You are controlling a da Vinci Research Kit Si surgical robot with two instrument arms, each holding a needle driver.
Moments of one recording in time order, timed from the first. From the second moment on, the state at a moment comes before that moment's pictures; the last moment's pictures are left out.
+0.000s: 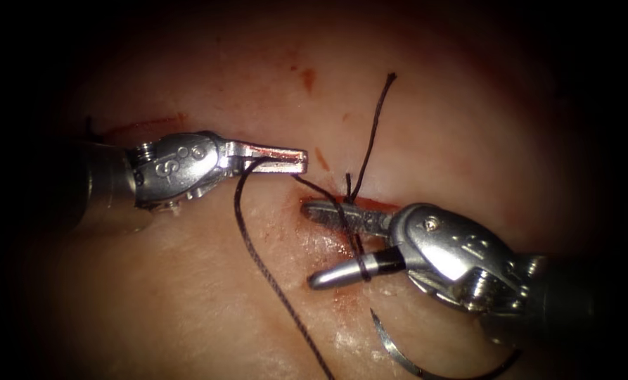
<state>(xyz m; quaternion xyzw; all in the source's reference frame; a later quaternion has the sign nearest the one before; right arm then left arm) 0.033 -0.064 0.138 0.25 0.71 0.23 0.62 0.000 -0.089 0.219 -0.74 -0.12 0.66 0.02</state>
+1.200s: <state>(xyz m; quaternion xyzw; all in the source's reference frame) 0.029 -0.060 0.142 0.01 0.56 0.53 0.64 -0.006 -0.096 0.219 -0.75 -0.11 0.65 0.01</state>
